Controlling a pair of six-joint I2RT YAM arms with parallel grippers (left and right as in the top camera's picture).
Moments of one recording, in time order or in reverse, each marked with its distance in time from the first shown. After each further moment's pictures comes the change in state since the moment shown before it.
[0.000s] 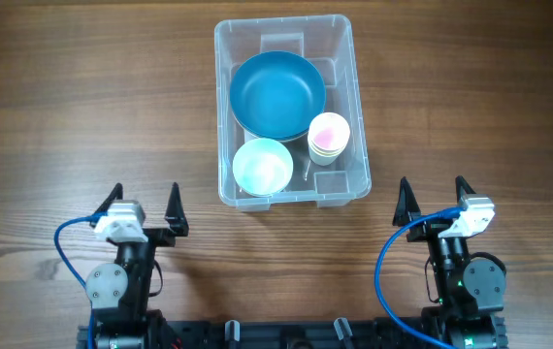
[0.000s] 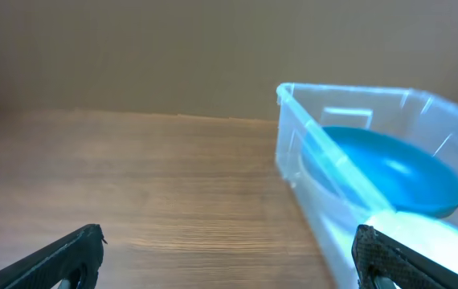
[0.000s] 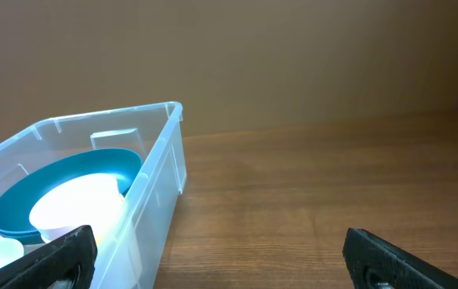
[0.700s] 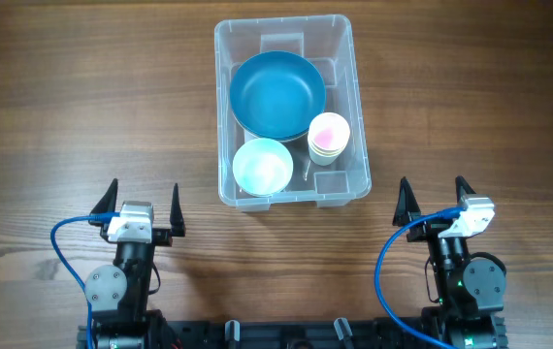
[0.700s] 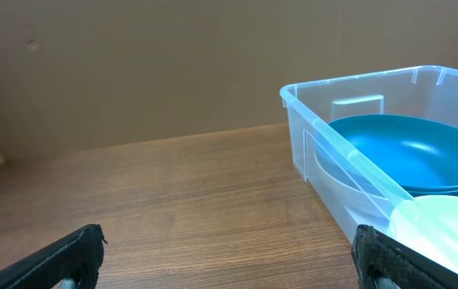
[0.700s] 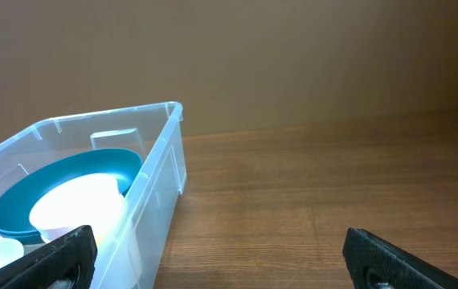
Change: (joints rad) left arm 0.000 0.000 0.000 0.038 0.000 0.177; right arm 0.000 0.000 0.000 0.000 0.000 0.000
